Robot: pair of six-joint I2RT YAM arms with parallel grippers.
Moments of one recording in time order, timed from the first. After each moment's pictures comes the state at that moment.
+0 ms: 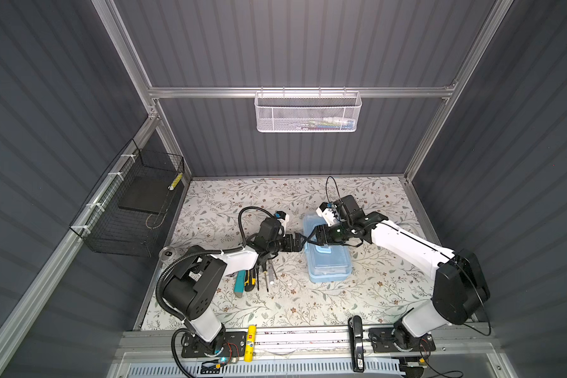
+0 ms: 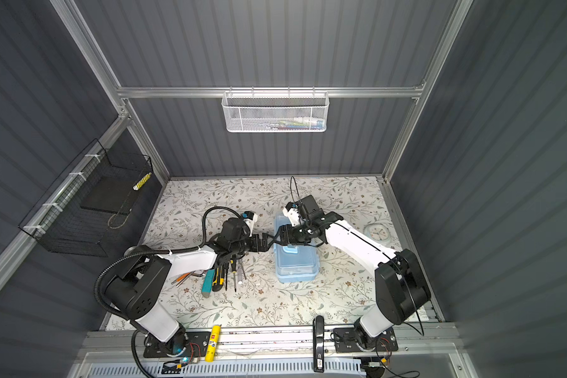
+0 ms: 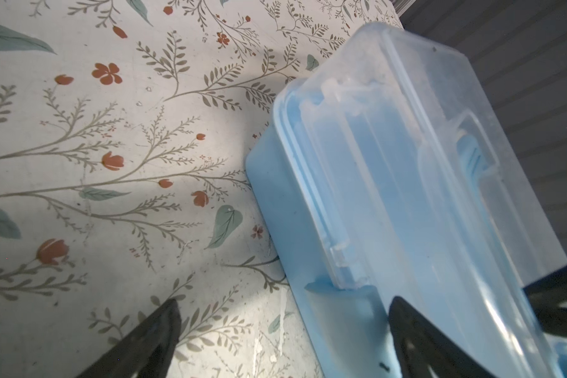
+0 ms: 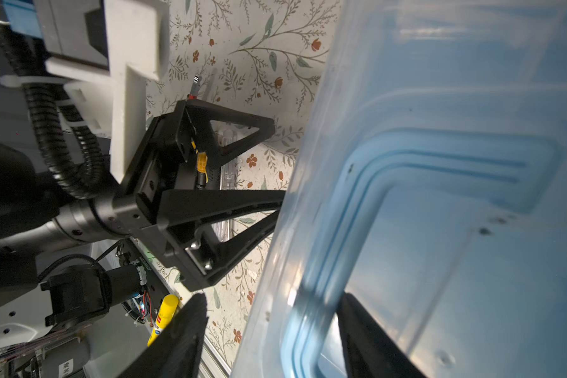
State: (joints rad) left arm -0.62 1.66 0.78 0.26 0.25 -0.50; right arm 0.55 1.56 1.14 -0.54 -0.49 0.40
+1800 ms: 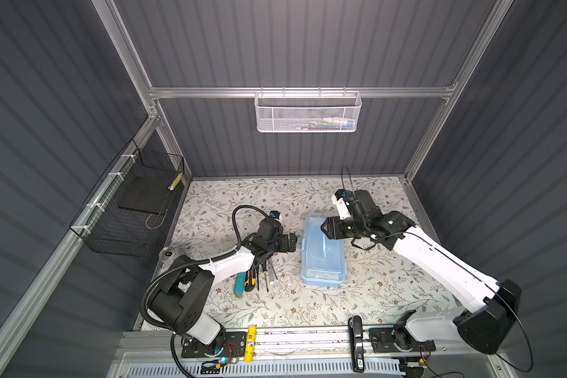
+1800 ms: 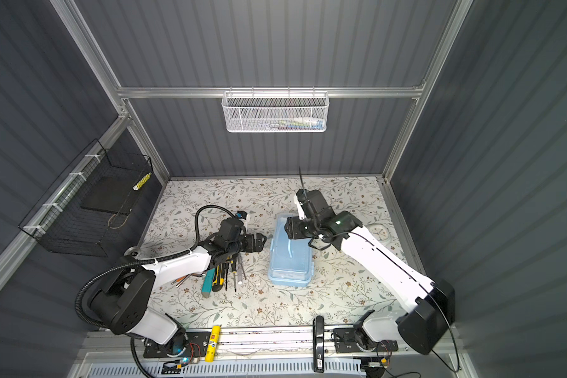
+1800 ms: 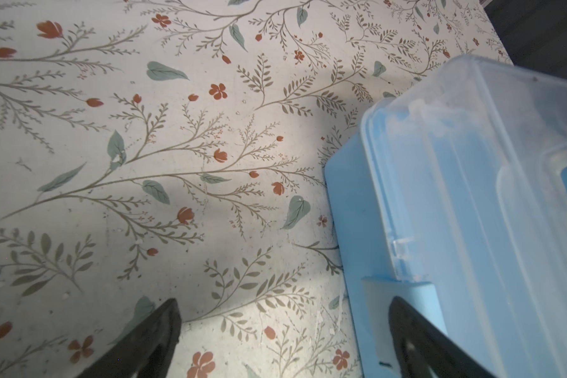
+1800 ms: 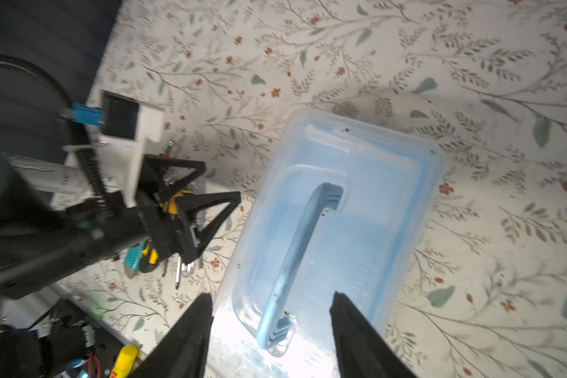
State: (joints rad) left arm -0.63 1.54 0.80 0.03 0.01 -0.44; right arm 0.66 1.38 1.30 -0.79 -0.01 0.44
